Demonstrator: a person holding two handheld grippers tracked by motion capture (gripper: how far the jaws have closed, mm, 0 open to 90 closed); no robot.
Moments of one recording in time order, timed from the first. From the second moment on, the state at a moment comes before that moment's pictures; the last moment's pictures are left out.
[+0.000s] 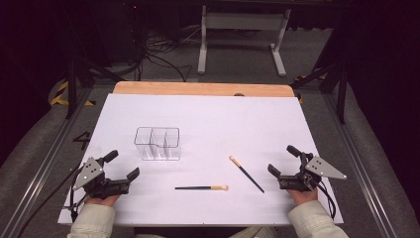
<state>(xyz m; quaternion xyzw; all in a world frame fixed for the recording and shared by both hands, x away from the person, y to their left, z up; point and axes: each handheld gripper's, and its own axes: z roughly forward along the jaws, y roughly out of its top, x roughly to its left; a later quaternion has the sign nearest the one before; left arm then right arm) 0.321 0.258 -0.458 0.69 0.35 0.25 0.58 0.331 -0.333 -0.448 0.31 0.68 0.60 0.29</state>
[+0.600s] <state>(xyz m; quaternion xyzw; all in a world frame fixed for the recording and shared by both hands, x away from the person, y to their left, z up) 0.333 0.208 -0.433 0.71 0.28 0.22 0.61 0.332 -0.331 -0.449 0.32 0.68 0.60 0.28</state>
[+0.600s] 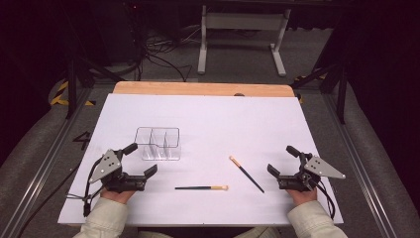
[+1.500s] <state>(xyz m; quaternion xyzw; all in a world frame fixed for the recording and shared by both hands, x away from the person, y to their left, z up) 0.345 0.148 -0.408 0.74 0.21 0.15 0.62 0.333 -0.332 -0.449 0.32 0.68 0.60 0.27</state>
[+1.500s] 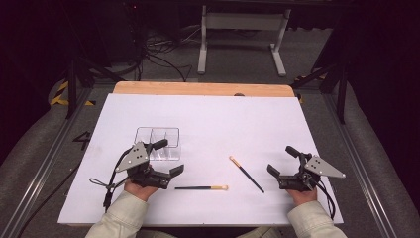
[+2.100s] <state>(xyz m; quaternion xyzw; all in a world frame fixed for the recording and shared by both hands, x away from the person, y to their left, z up) 0.359 0.122 -0.384 0.83 0.14 0.08 0.54 0.334 -0.332 -0.450 0.33 0.68 0.60 0.25</state>
